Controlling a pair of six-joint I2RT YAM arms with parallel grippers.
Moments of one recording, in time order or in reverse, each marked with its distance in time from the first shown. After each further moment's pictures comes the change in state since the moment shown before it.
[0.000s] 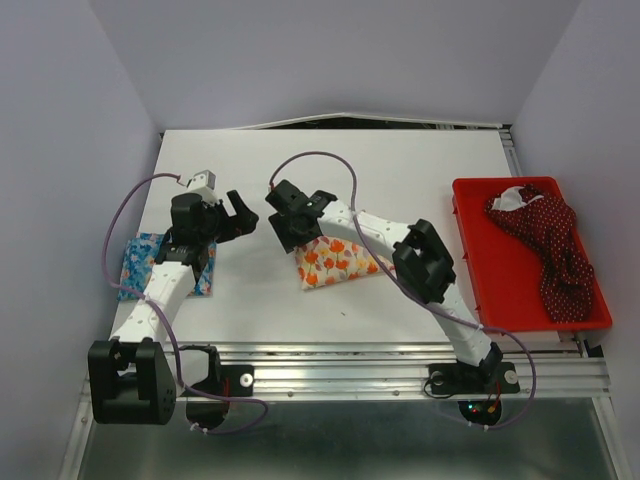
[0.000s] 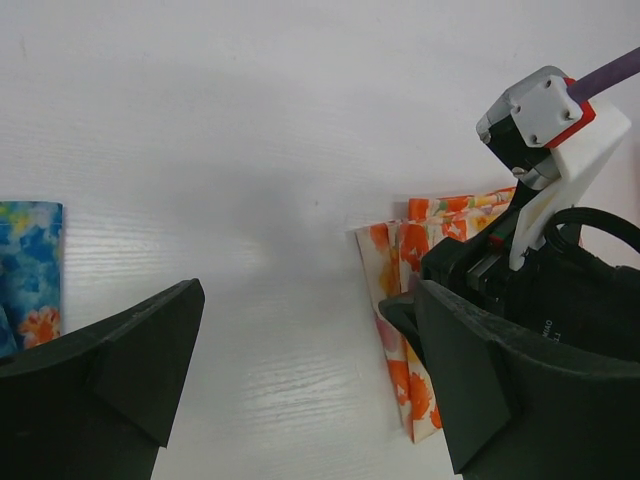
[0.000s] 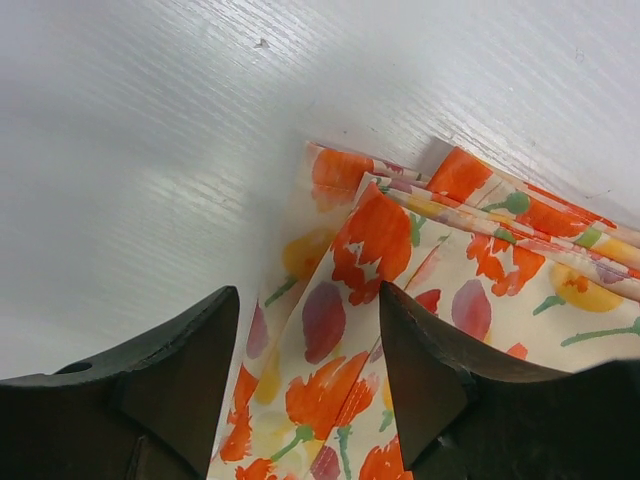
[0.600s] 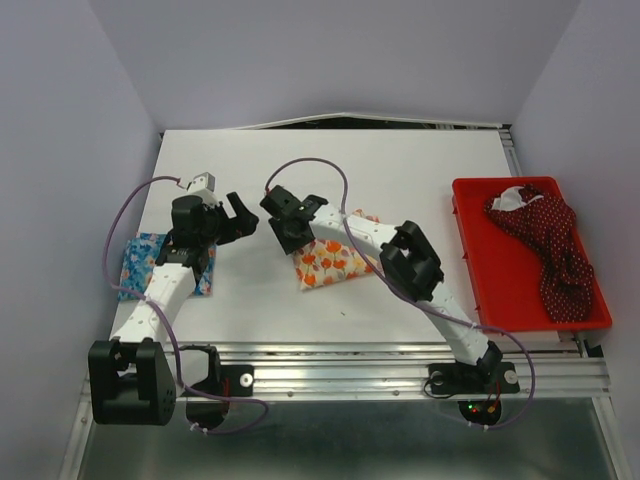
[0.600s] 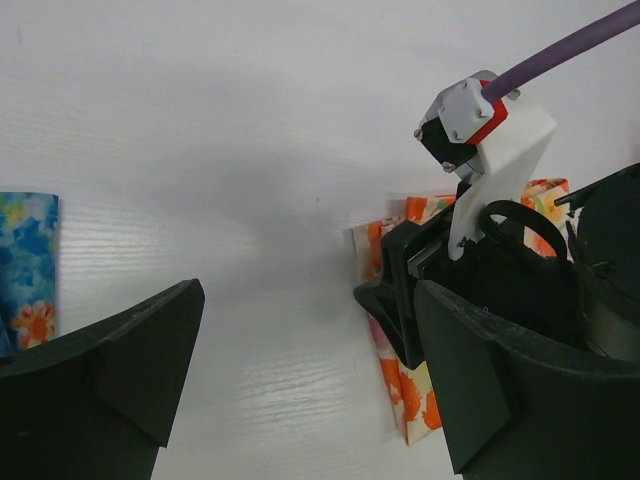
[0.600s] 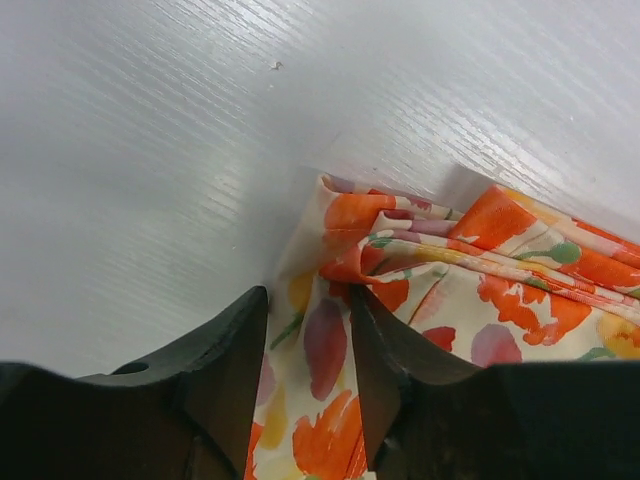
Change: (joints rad) left arm 0.000 -0.002 -0.021 0.016 -0.003 -0.014; right arm 0.009 0.104 0.085 -0.007 0.002 0.016
